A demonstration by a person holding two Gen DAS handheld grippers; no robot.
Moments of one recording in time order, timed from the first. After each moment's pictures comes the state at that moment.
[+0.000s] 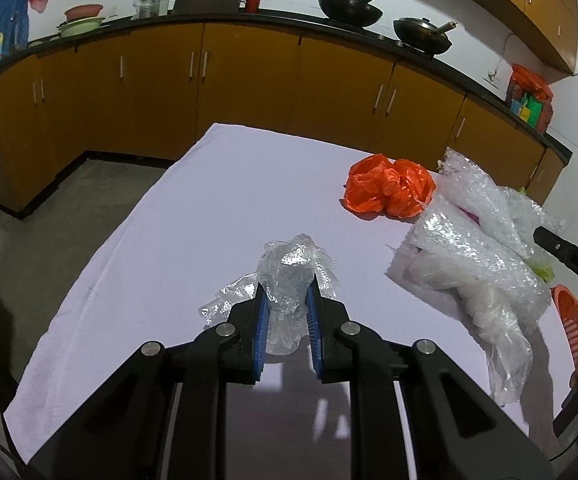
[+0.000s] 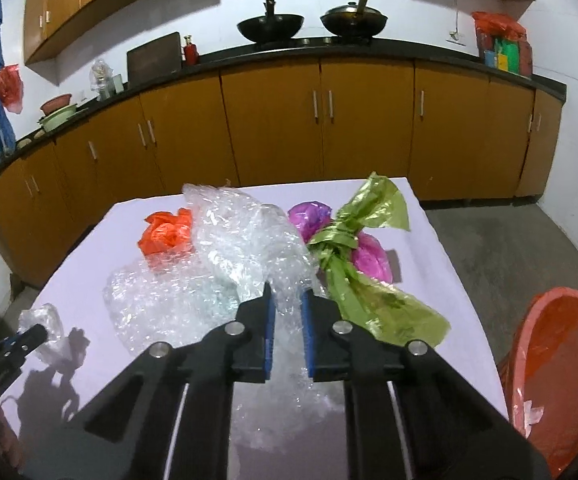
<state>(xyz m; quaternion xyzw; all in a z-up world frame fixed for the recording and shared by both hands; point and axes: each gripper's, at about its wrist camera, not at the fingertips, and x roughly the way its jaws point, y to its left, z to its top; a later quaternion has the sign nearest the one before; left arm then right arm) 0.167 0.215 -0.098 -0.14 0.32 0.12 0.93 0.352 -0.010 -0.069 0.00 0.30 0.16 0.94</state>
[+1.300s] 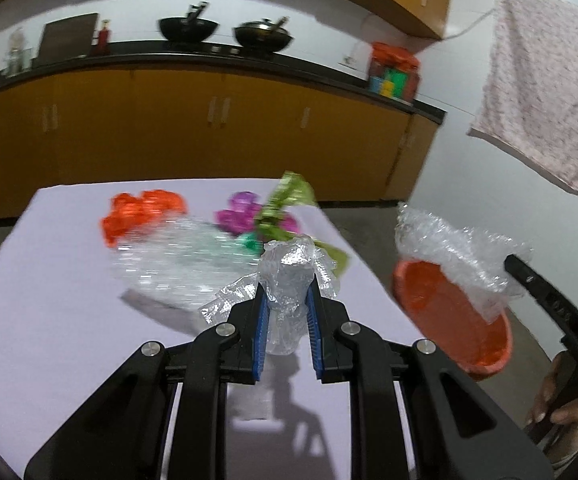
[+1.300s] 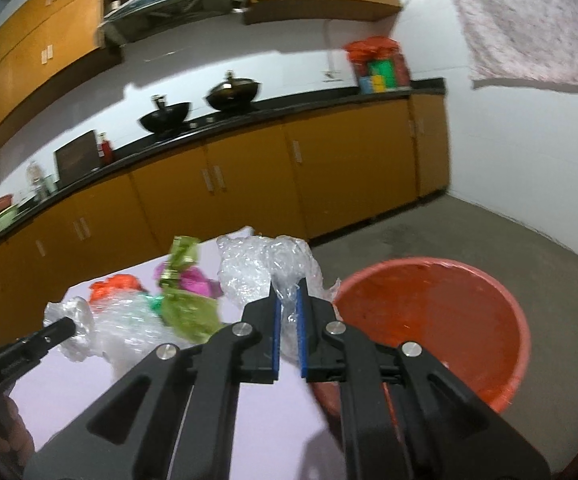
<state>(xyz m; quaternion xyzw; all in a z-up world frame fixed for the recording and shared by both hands) 0.180 0.029 -0.033 -0.09 0.28 -0.11 0.95 0.227 -0.202 -0.036 0.11 0.21 -0.02 0.97</state>
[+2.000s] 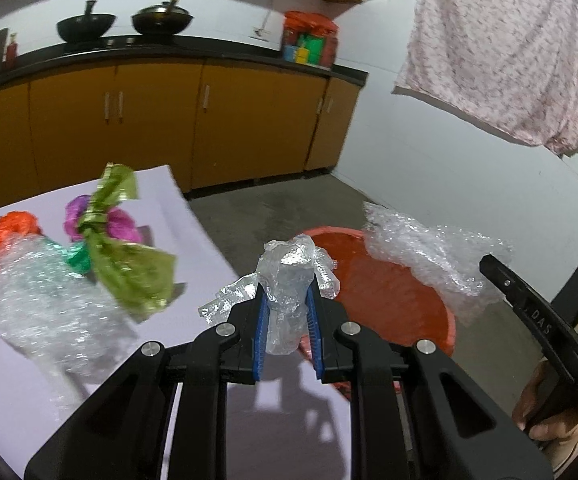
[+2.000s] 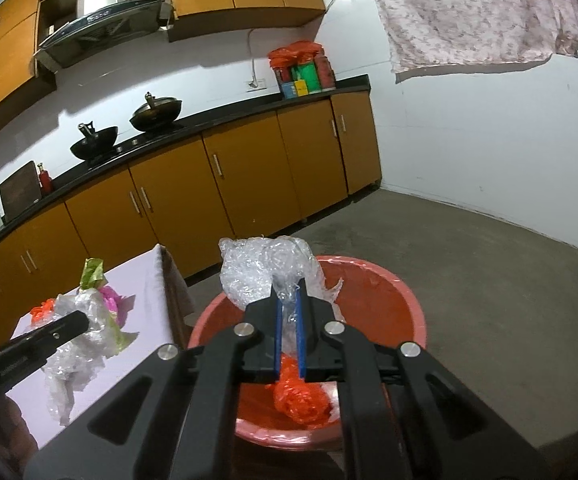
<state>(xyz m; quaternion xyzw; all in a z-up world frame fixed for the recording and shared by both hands) 0.215 -0.105 -0.040 -0.04 0.30 -0.24 0.92 0.201 -0.299 -0.054 0.14 0.20 -0.12 0.96</state>
